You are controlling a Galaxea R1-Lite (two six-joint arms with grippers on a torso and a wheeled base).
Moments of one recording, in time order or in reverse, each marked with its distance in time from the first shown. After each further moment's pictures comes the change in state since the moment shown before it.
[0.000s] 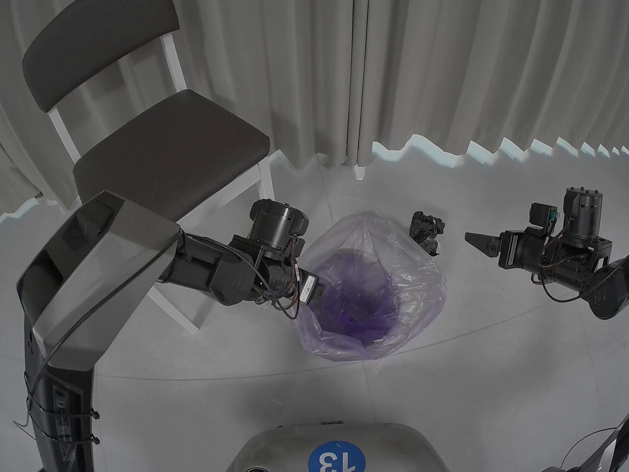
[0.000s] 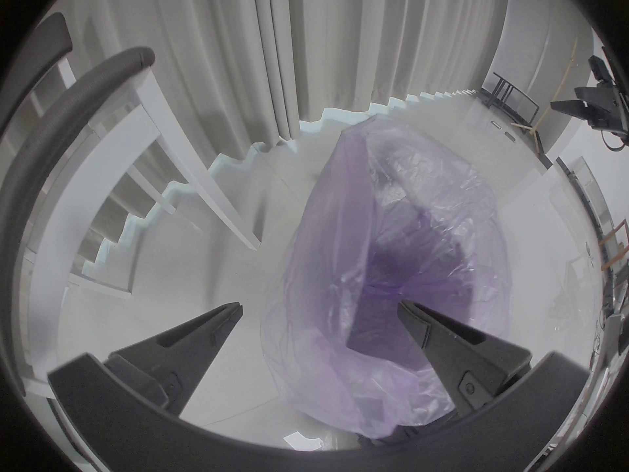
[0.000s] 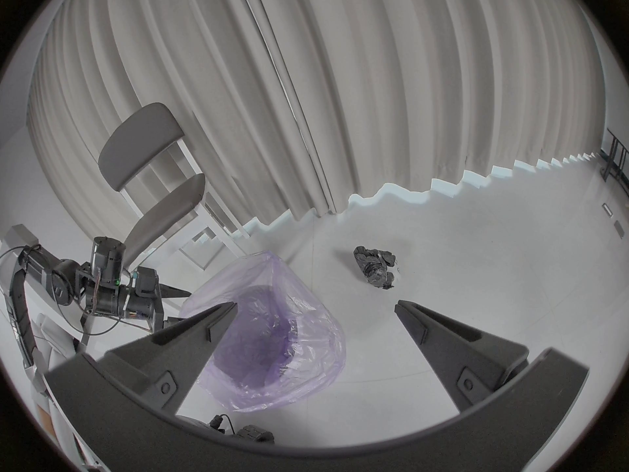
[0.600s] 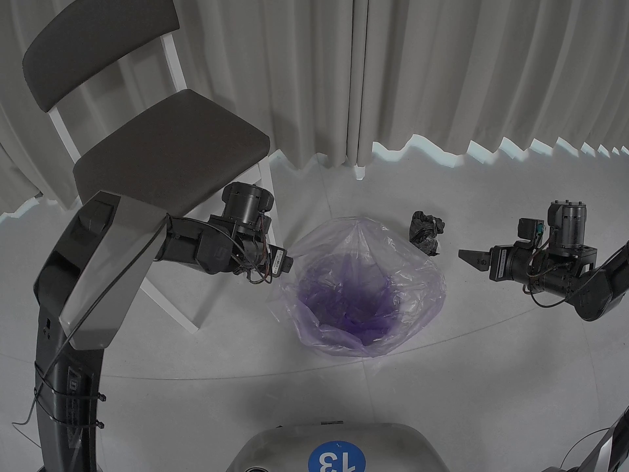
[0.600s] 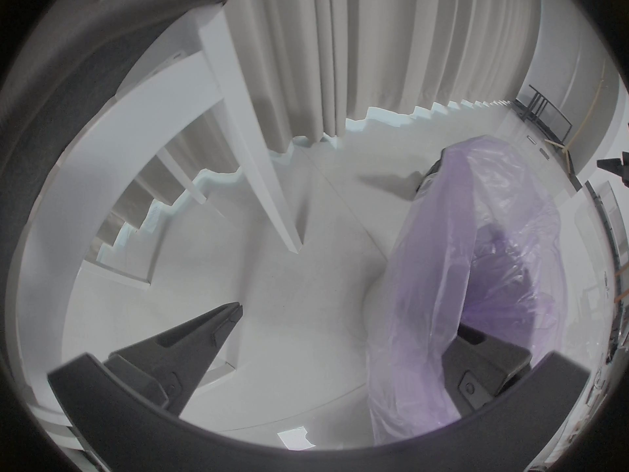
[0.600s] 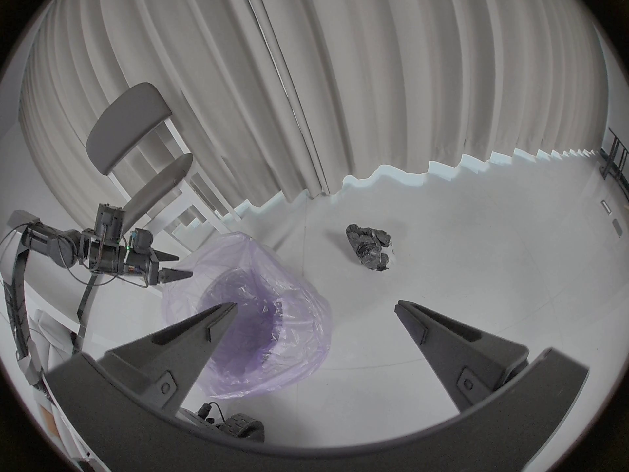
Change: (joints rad) left arm 0.131 0.095 -0.195 0.090 -0.007 -0.006; right arm -0.011 0.105 -0.013 -0.012 0.006 -0.030
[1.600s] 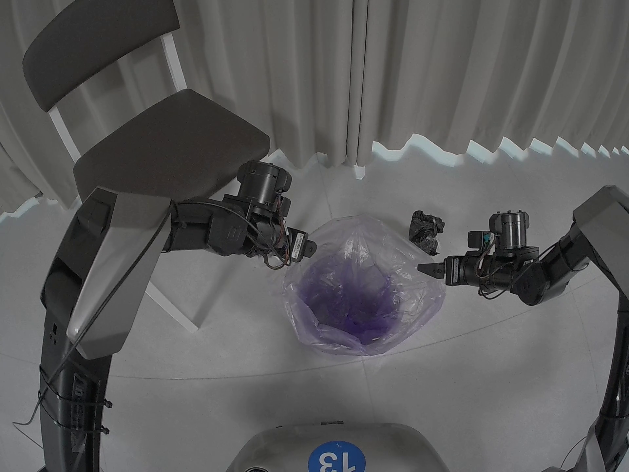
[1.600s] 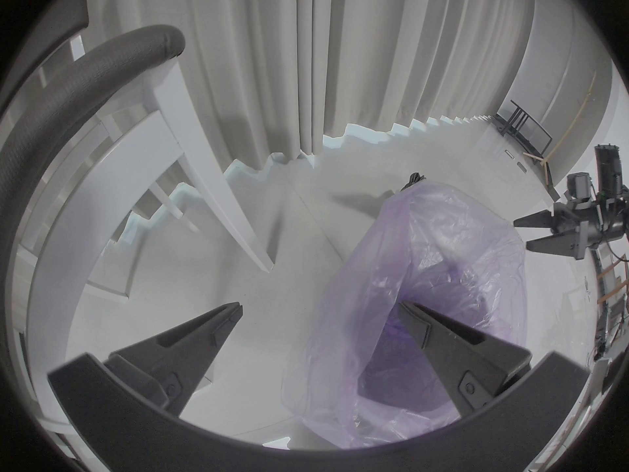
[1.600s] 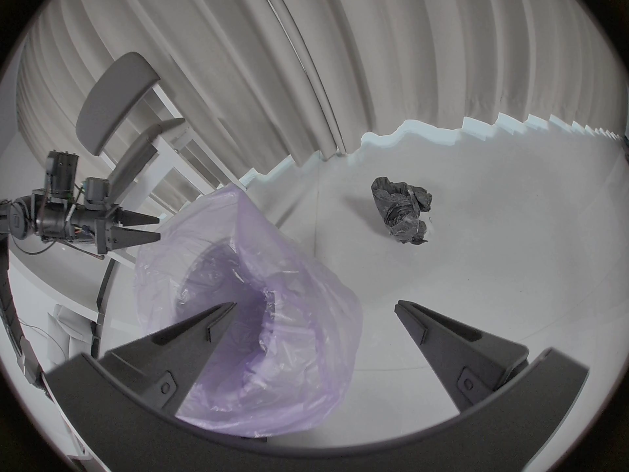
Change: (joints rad) left arm -0.050 0.009 -0.180 0.143 -0.070 -0.031; right arm 0.032 0.389 -0.391 0.128 0.082 0.005
